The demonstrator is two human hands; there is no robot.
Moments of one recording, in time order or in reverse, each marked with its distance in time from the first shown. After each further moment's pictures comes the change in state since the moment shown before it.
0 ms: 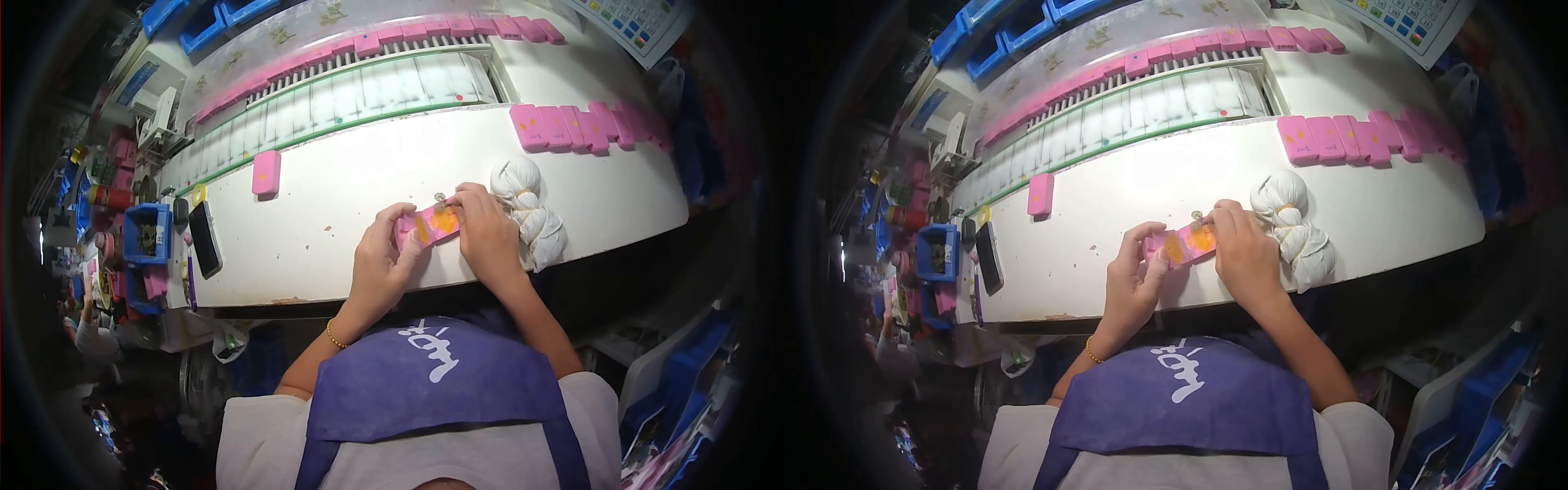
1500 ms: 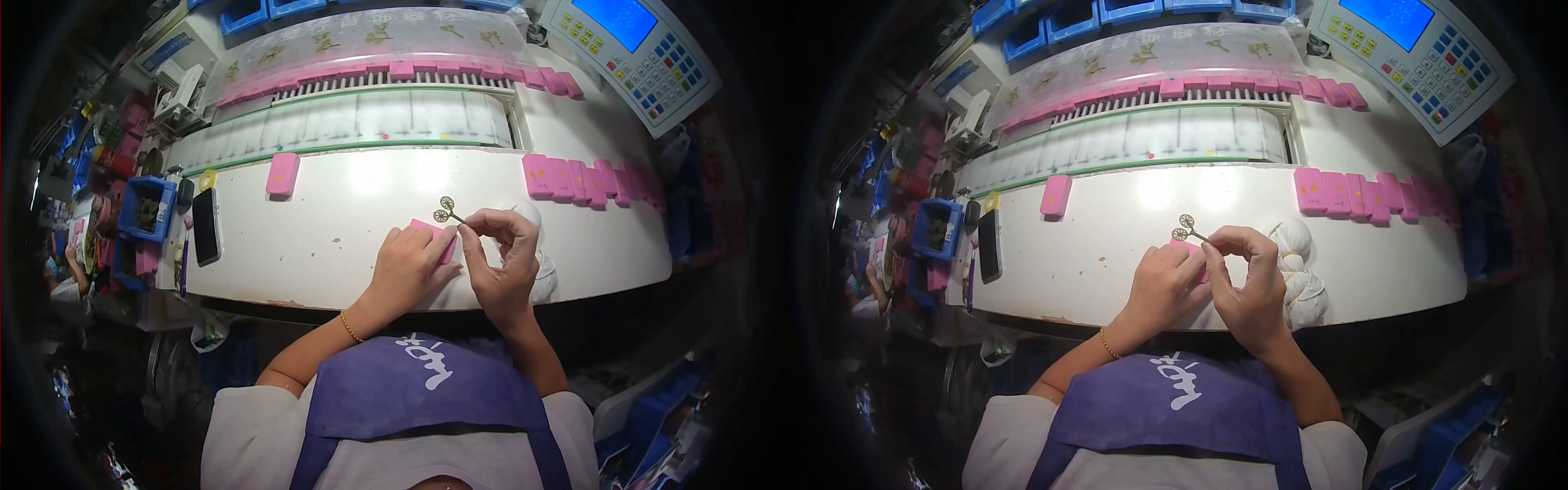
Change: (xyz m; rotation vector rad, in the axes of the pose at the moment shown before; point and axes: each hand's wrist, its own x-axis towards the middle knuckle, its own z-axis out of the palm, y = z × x) left_hand 0.027 -0.004 0.020 0.554 -0.011 0.391; right_hand 0.028 -0.033 -0.030 0.590 0.237 -0.036
